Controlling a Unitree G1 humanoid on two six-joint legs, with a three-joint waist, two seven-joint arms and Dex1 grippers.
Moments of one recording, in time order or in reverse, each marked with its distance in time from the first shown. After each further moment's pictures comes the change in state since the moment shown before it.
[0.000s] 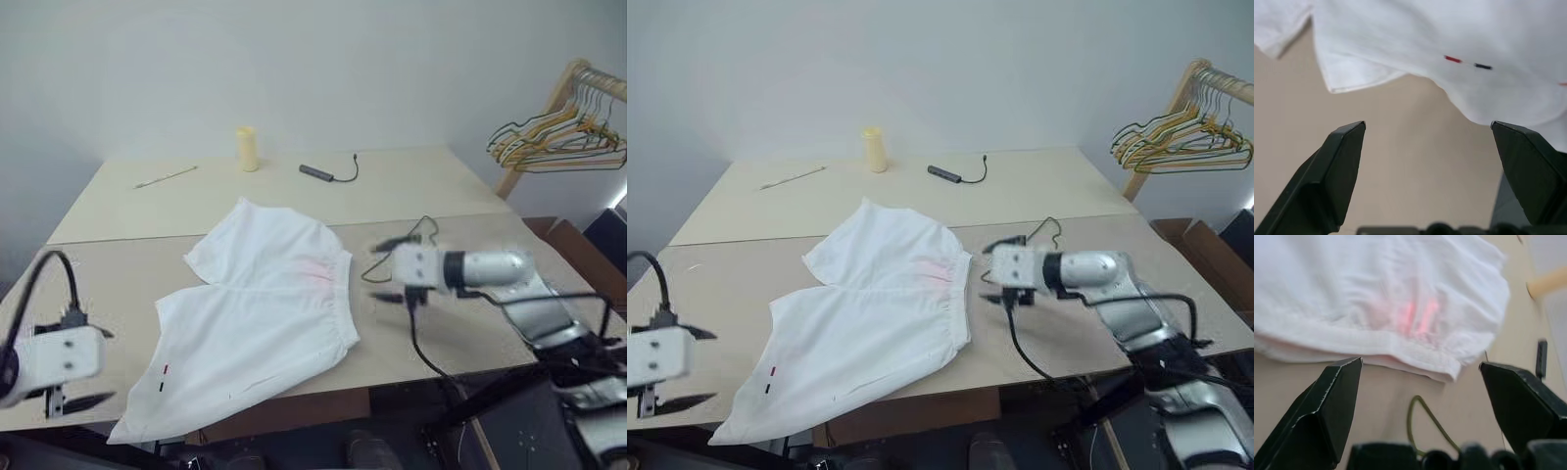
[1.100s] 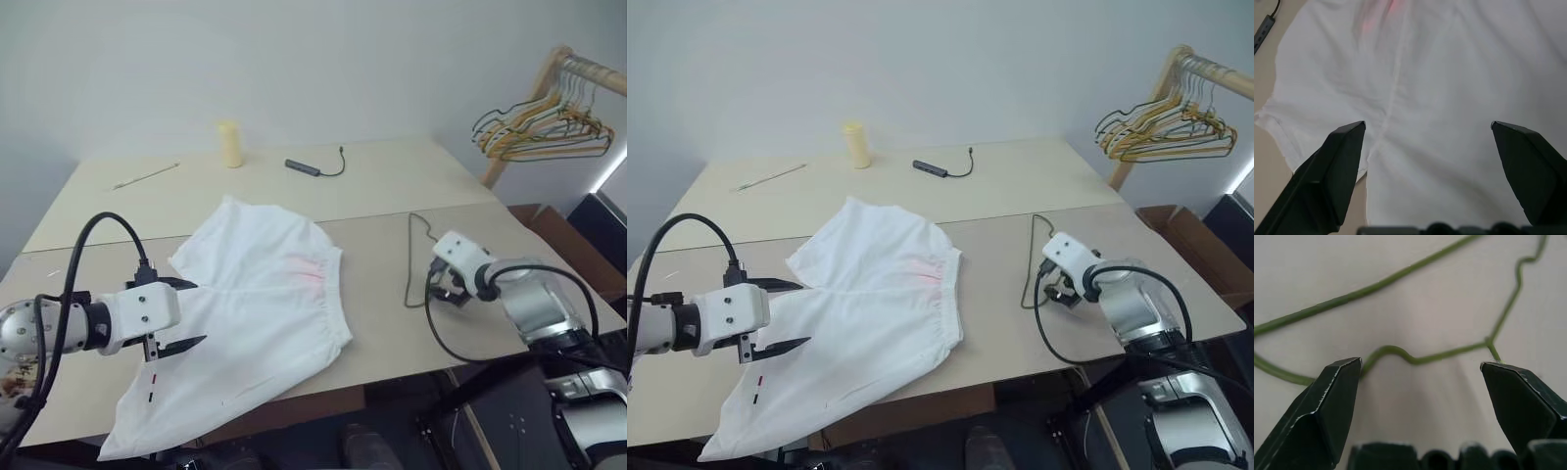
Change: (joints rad) left arm -0.262 -0.015 -0.396 -0.062 -0.103 0.079 0.214; right arm -0.007 0.044 -0.170 0.123 -0.071 0.539 -0.176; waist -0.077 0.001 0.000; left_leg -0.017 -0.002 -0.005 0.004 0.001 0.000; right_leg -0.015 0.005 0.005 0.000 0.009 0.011
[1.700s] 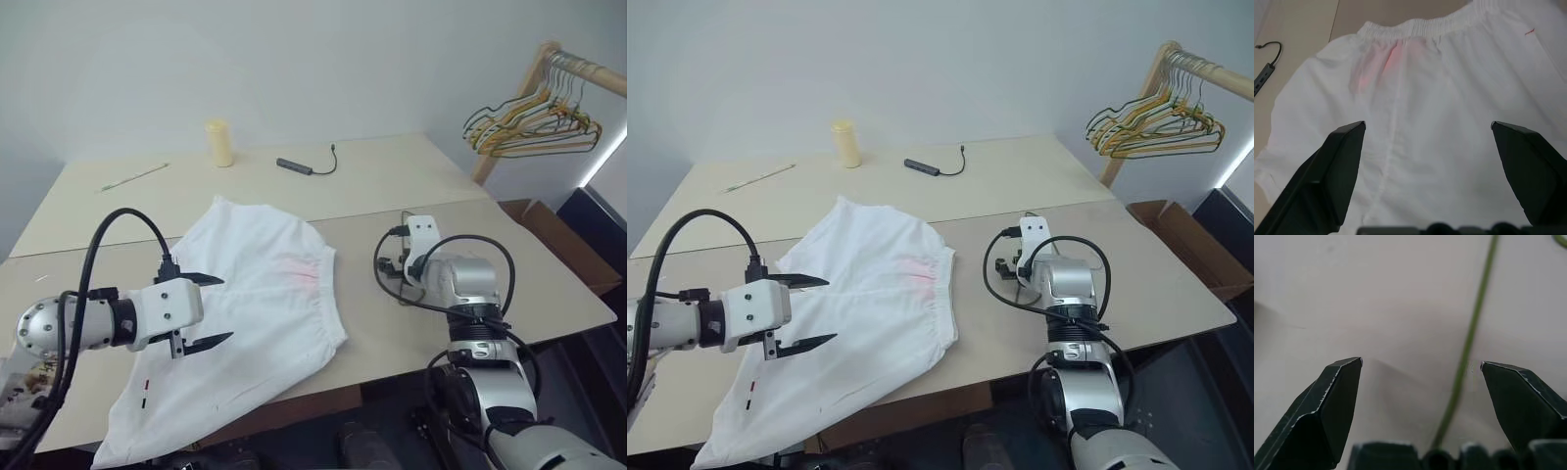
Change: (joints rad) left arm -0.073 -0.035 -0.072 -0.094 -0.070 0.066 0.047; right arm -0.133 0.444 -0.285 0.199 0.123 0.168 -0.522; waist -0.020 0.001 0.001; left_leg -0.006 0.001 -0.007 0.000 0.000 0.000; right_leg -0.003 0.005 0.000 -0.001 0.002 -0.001
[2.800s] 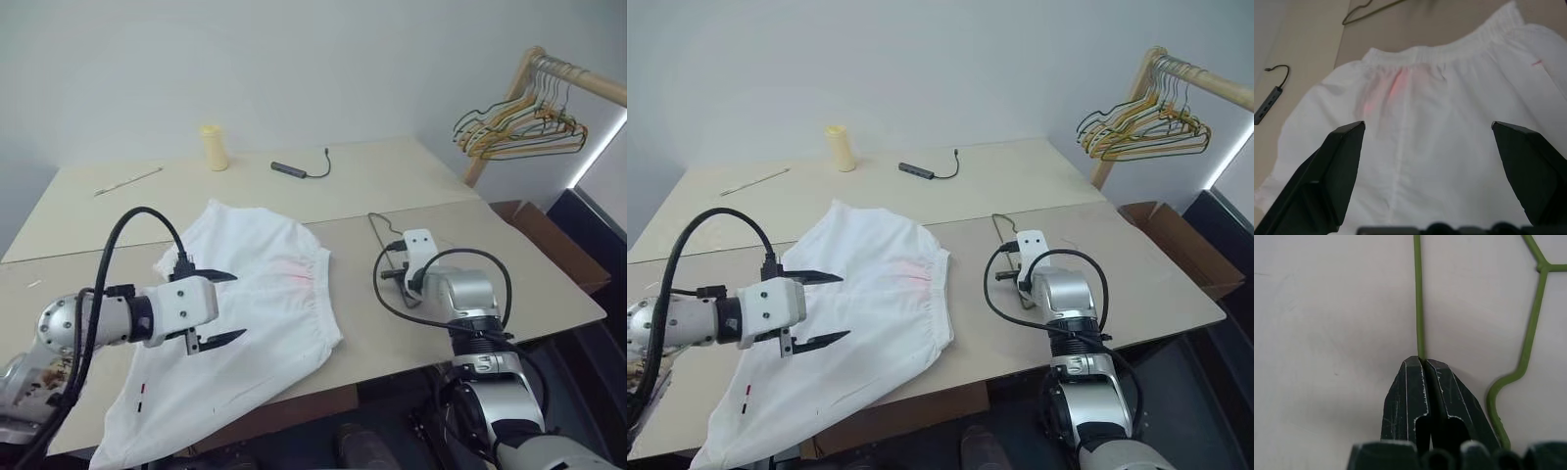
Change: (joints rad) left arm -0.122 -0.078 -0.094 0.008 0.002 0.086 0.100; right arm 0.088 -0.042 0.114 -0.060 0.015 -0.006 0.005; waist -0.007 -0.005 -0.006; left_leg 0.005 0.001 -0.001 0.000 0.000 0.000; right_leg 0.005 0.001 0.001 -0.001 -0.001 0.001
